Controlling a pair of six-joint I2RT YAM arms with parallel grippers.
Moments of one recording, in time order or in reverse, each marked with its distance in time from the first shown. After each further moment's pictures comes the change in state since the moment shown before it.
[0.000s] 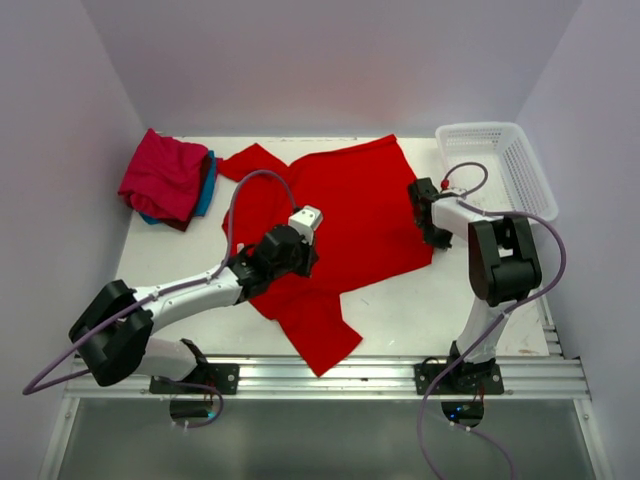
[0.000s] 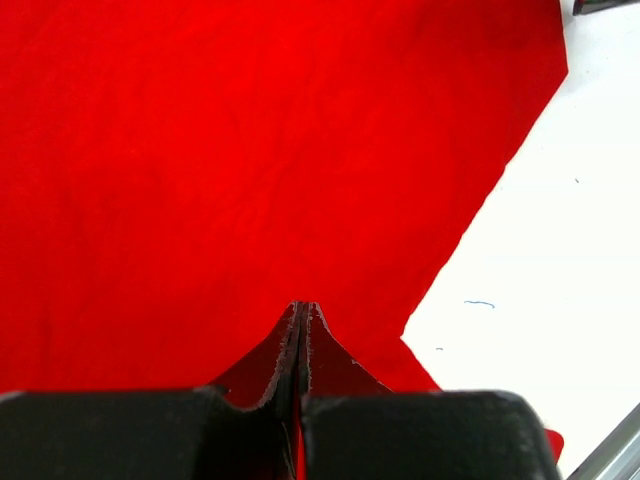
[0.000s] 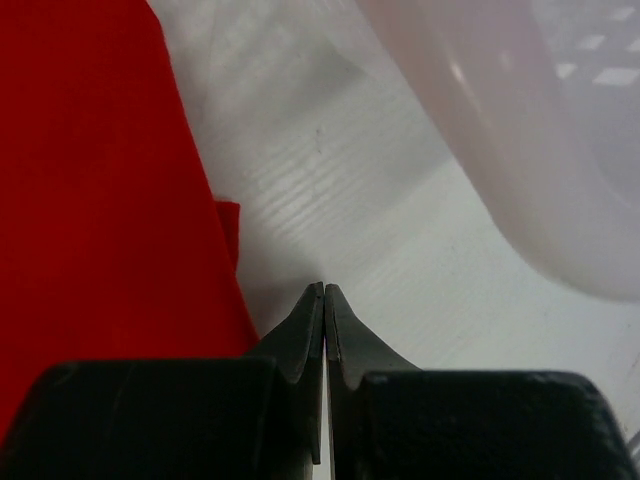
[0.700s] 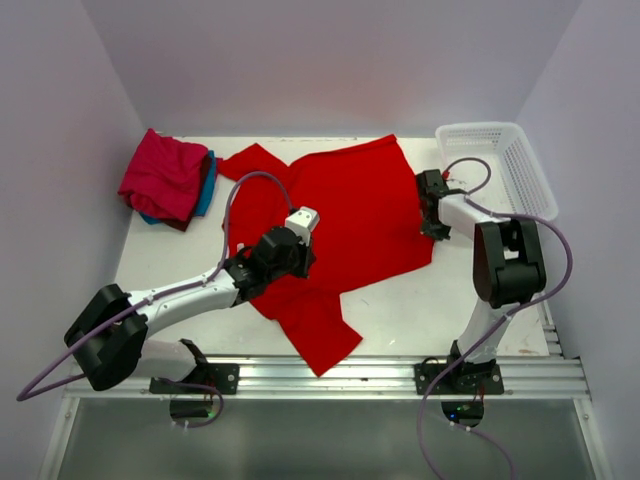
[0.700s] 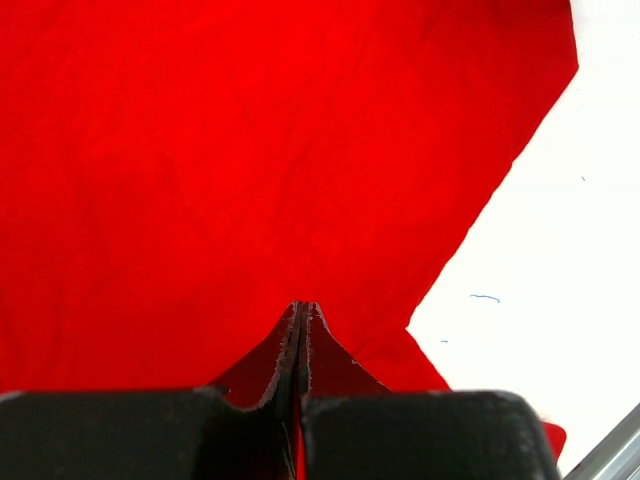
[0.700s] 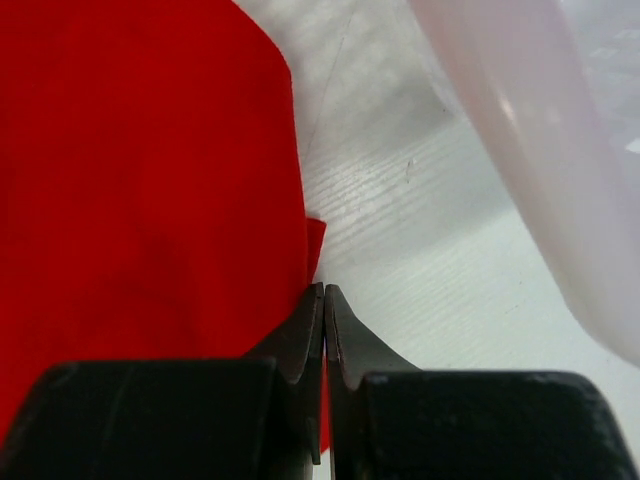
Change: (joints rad) left arm 0.000 -0.035 -0.023 -0.017 -0.018 -0.011; right arm -0.050 0.001 0.040 0.108 -0.195 -0.093
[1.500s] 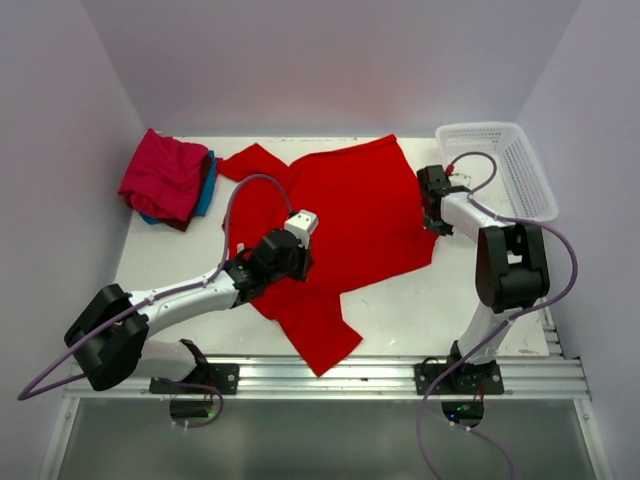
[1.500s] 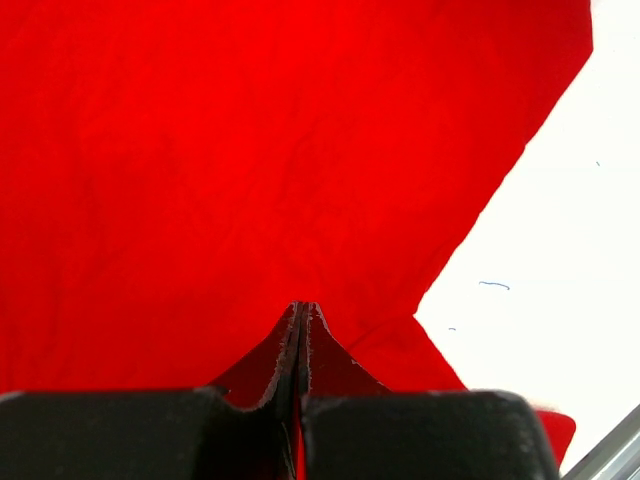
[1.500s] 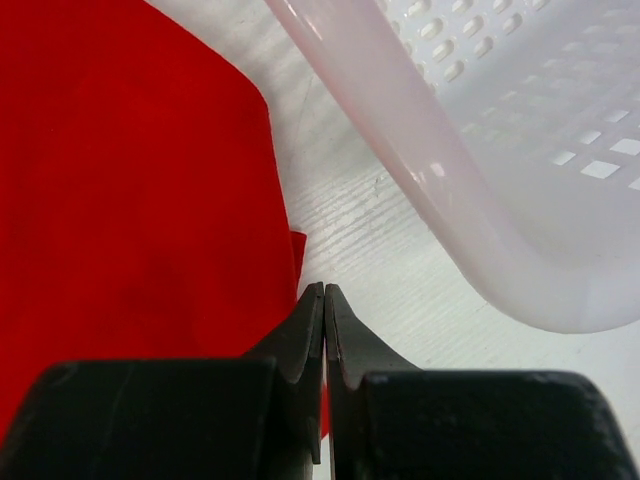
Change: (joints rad) left arm -0.001 0.000 -0.017 -0.012 0.000 -0.005; right arm 0.002 -0.057 0.011 -0.020 0.044 0.017
